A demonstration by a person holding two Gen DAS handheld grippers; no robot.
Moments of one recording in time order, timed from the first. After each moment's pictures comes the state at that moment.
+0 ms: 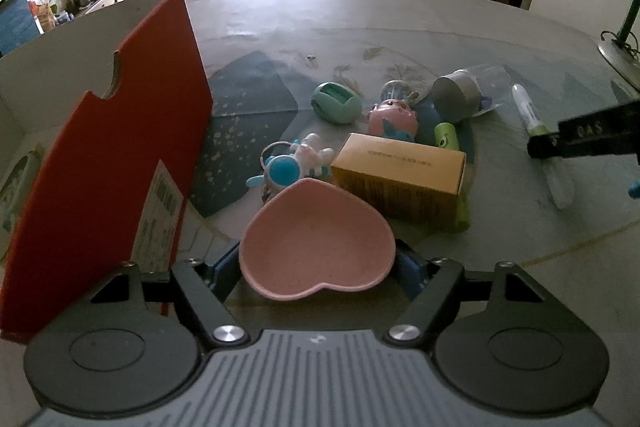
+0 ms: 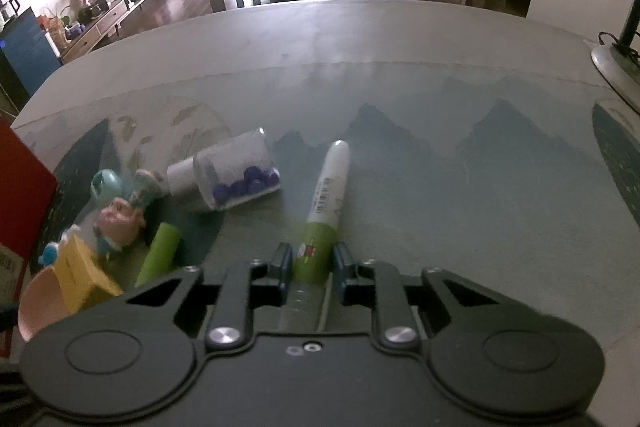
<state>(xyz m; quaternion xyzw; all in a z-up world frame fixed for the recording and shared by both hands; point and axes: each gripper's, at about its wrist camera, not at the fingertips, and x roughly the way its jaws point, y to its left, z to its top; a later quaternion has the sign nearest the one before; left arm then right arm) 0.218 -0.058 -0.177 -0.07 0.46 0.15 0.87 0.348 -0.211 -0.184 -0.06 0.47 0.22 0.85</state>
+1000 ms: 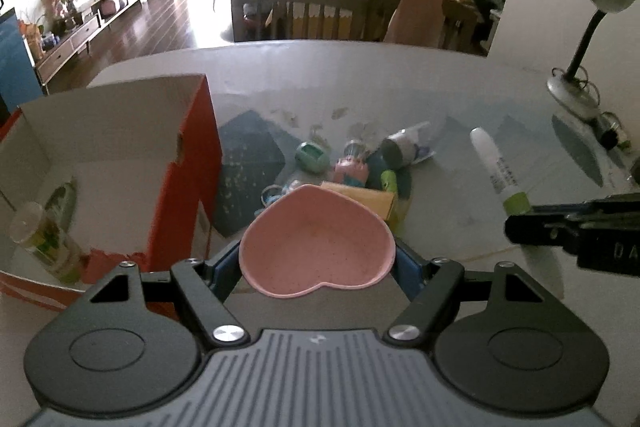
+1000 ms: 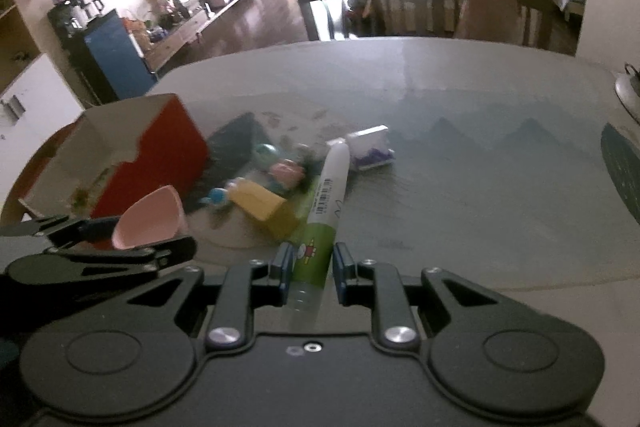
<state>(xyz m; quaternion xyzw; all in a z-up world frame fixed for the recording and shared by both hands) 0.163 -0.064 -0.087 -0.08 0.41 0.11 0.90 0.233 -0.222 -0.087 -0.04 0.44 0.34 0.83</state>
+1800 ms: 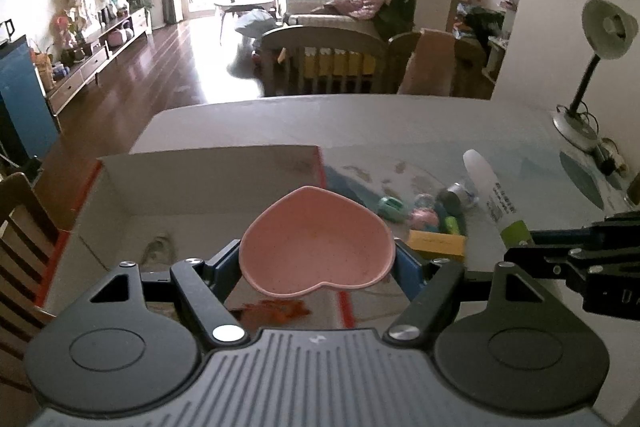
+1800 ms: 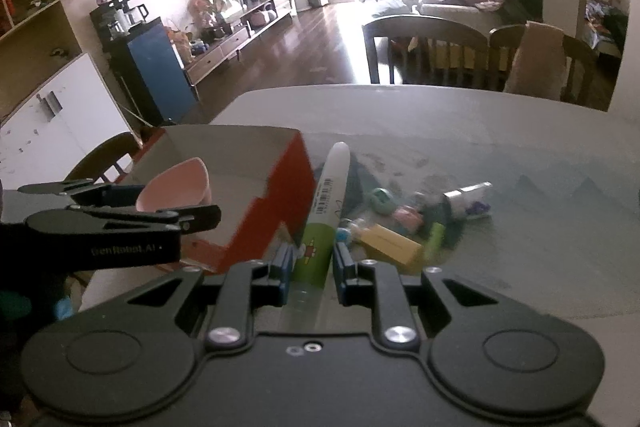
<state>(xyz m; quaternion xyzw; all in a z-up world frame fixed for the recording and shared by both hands) 0.113 0.044 -0.022 -0.07 0.37 0.11 0.92 0.169 -0.125 -0.035 -0.05 0.40 0.38 0.84</state>
